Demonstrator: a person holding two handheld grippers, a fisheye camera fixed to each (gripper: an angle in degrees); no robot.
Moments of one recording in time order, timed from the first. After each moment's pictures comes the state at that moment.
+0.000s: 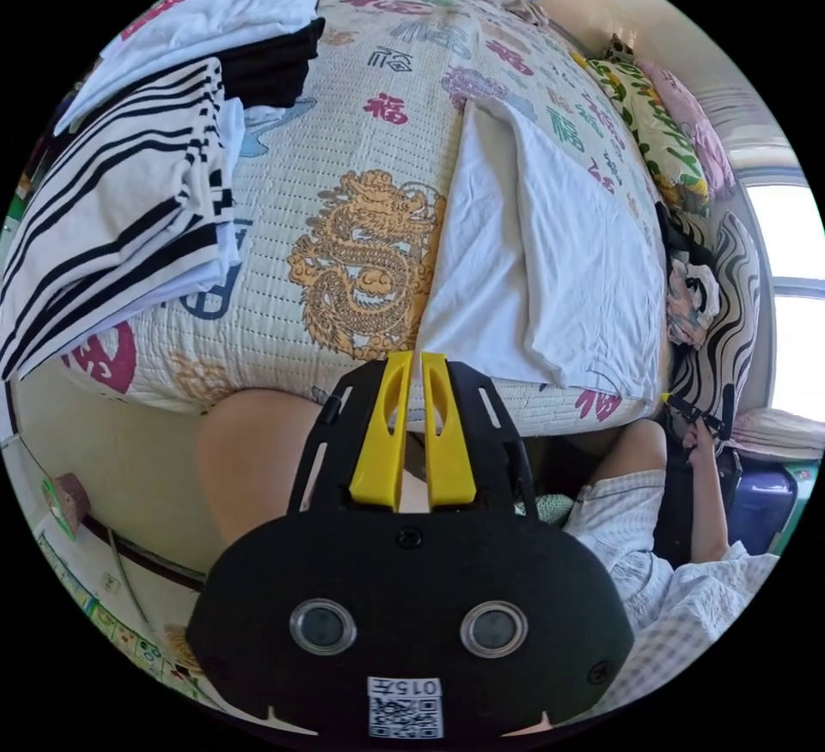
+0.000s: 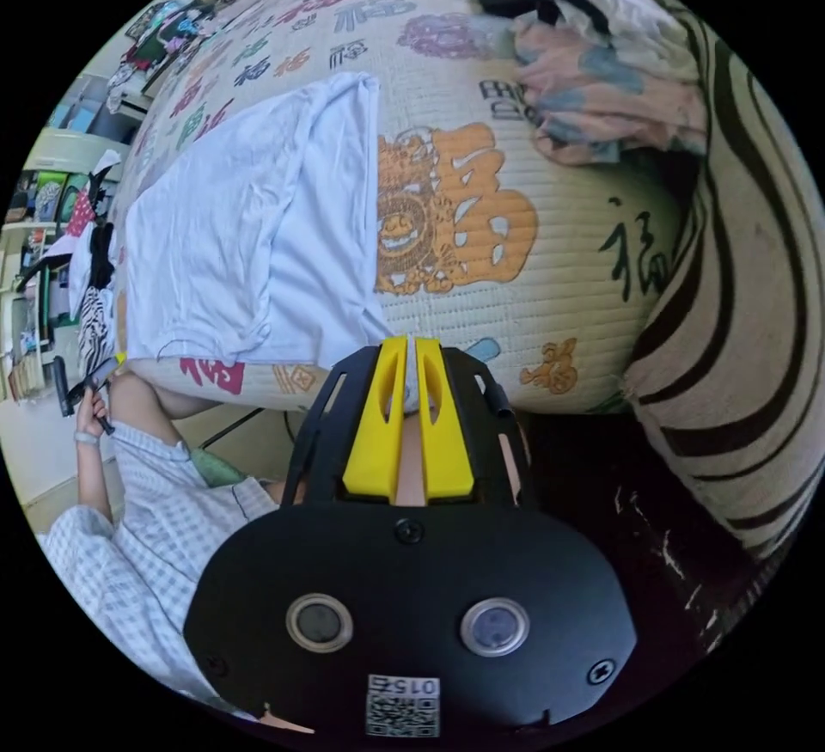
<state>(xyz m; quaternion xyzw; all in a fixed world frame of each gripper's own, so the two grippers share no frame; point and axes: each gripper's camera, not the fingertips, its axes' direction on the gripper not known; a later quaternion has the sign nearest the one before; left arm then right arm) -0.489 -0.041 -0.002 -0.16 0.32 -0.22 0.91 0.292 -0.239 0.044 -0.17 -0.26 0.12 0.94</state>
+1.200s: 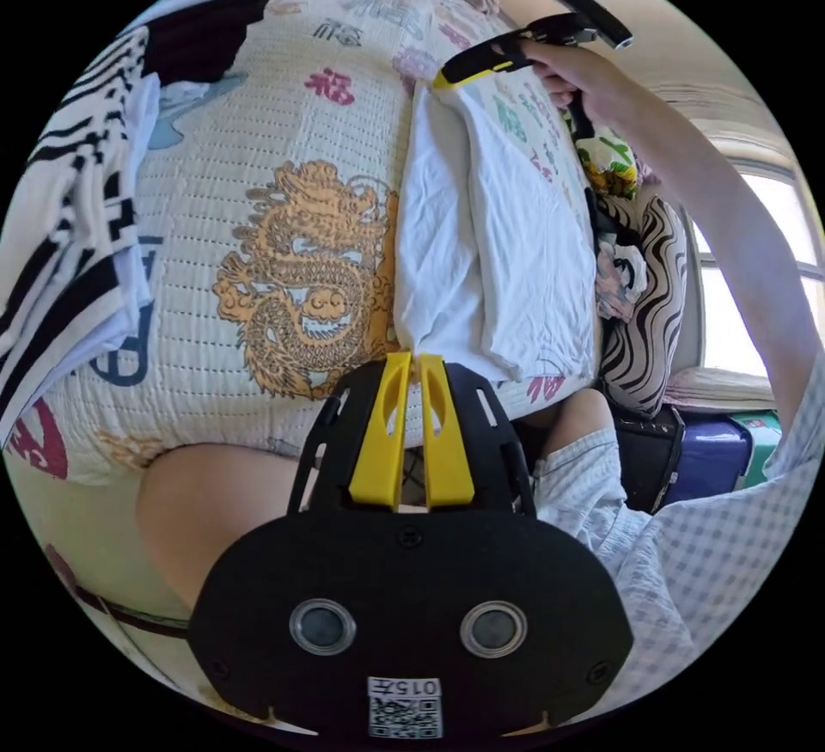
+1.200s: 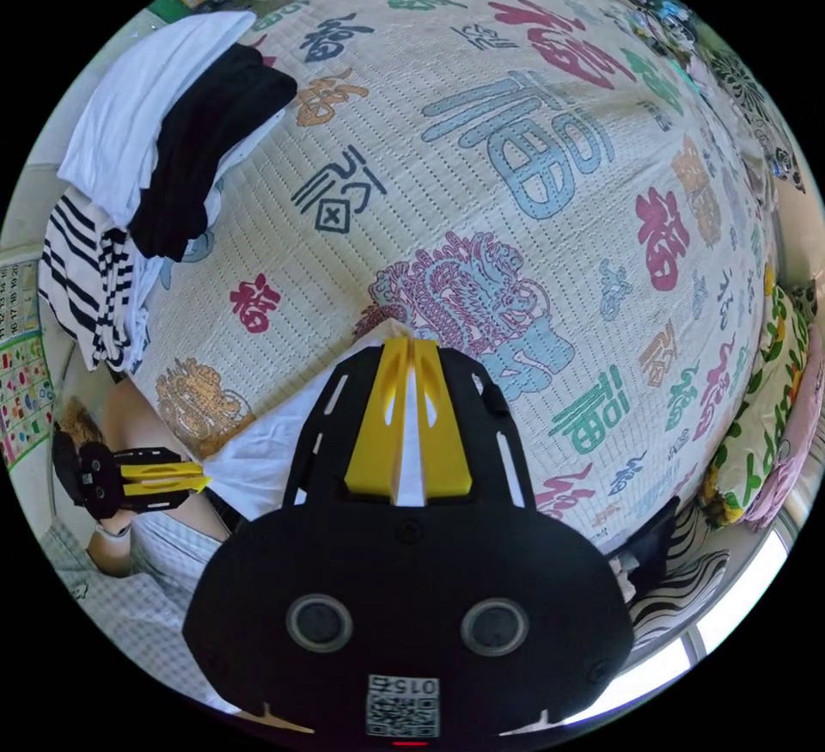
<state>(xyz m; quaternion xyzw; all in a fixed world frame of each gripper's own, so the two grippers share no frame) -0.433 0.006 0.043 -0.11 0.46 -0.18 0.86 -0.273 -0.664 -0.041 -0.11 -0.20 -0.35 0.91</state>
